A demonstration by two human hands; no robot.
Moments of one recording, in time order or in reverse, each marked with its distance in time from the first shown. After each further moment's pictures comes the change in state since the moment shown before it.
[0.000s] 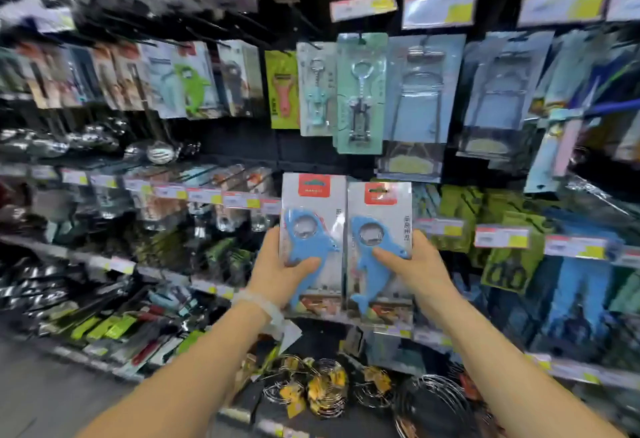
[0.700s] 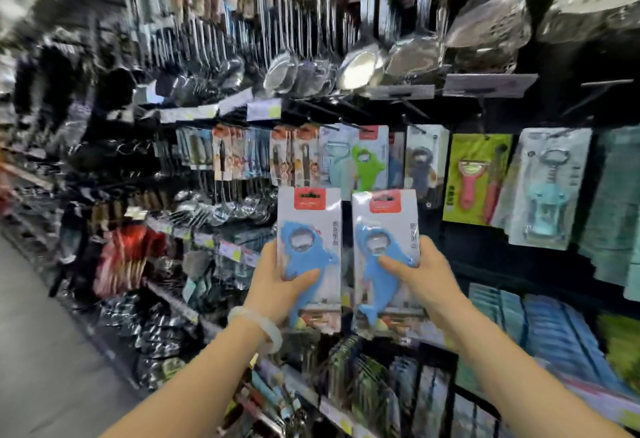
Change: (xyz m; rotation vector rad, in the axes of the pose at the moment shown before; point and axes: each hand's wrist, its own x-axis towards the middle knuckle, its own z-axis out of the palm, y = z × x) left_hand 0.162 0.003 -0.327 0.071 0.356 0.123; right_hand 0.207 -0.109 0.335 0.039 -0.244 -0.226
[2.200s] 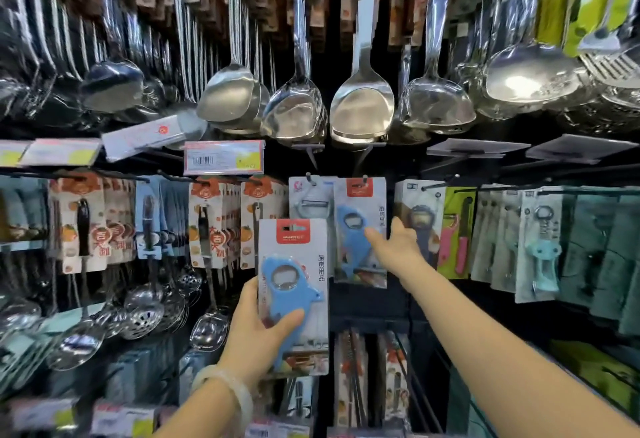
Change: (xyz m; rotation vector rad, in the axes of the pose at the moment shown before) left_hand 0.261 -0.075 -0.048 -0.323 -0.413 0.108; right_hand 0.240 -0.037 0.089 -0.571 0.524 0.287
